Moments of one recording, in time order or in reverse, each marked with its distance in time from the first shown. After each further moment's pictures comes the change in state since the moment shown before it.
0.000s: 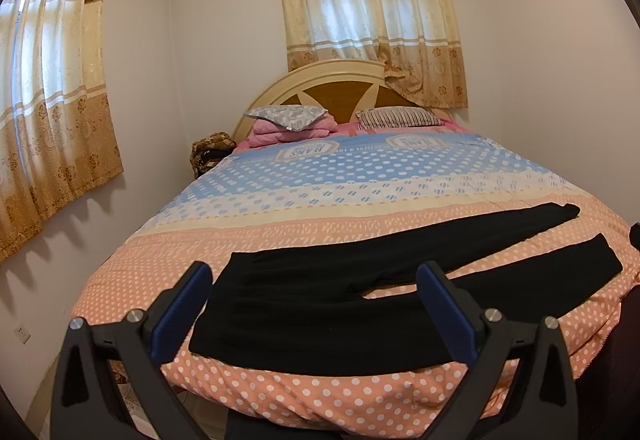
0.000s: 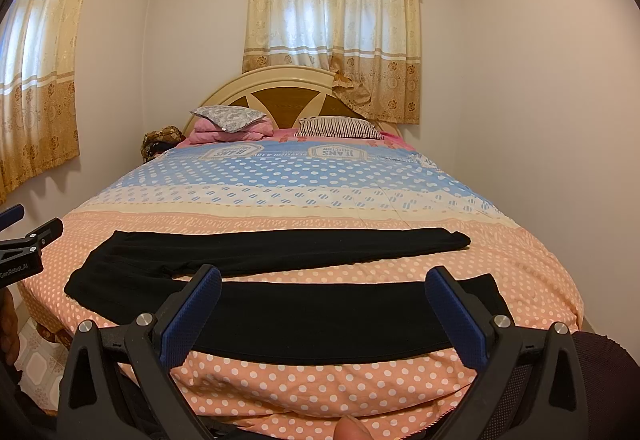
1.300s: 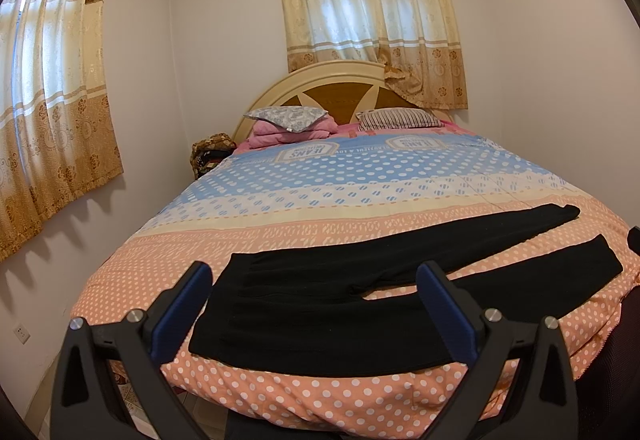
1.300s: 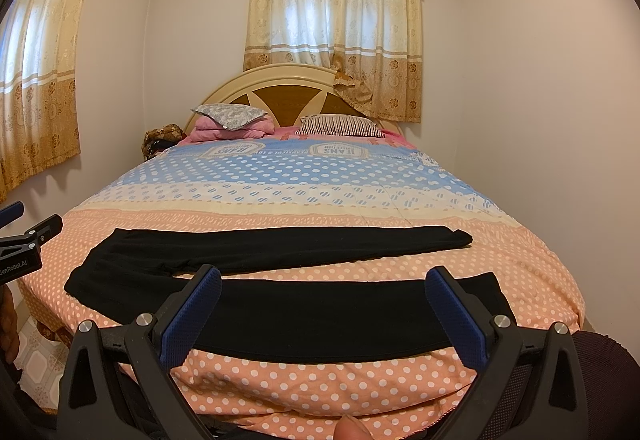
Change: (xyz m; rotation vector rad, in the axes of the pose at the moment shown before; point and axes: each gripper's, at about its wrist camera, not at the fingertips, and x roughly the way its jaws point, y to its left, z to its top) left arm 0.000 -0.001 0.000 0.002 -0.002 -0.001; right arm 0.003 -0.001 -0.002 -0.002 0.004 0.002
